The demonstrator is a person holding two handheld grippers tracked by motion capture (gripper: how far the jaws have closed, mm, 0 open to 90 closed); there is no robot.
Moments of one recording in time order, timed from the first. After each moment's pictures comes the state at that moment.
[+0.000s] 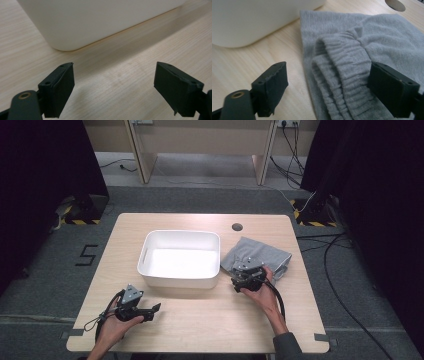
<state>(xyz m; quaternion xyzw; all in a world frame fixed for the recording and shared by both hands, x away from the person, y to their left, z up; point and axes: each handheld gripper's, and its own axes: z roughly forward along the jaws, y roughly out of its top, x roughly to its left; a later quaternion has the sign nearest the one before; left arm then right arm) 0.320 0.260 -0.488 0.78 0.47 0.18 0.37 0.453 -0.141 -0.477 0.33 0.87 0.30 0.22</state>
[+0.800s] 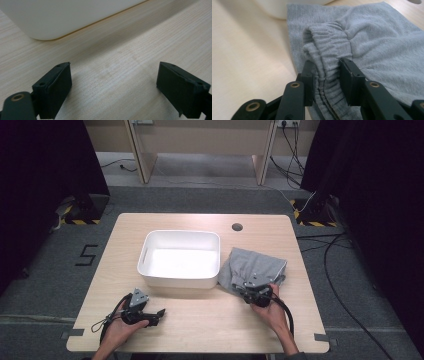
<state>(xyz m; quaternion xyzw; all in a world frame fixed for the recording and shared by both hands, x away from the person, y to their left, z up) 0.318 0.249 -0.499 0.79 0.46 0.17 0.36 0.392 -0.160 -0.472 0.30 0.88 0.32 0.19</state>
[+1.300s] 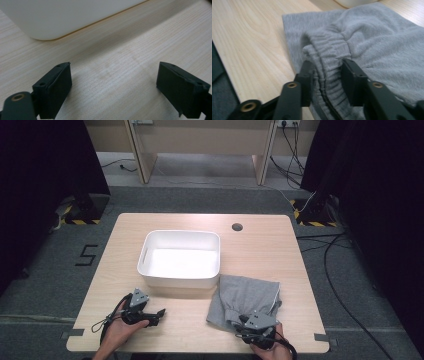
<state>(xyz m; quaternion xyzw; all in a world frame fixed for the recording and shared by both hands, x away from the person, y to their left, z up) 0.318 0.248 -0.499 0.79 0.46 0.17 0.36 0.285 -0.160 -0.468 0.27 0.88 0.37 0.15</state>
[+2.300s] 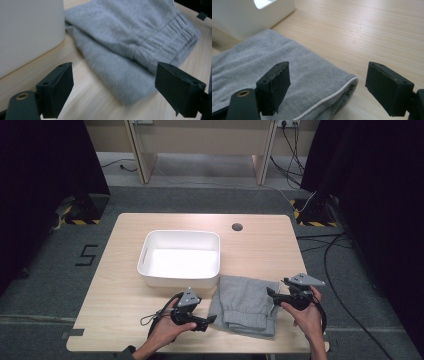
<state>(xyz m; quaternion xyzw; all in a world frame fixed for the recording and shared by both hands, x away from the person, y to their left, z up) 0.327 0.100 -0.469 0.81 0.37 0.06 0.46 0.384 -0.259 -0.440 0.44 0.78 0.39 0.18</state>
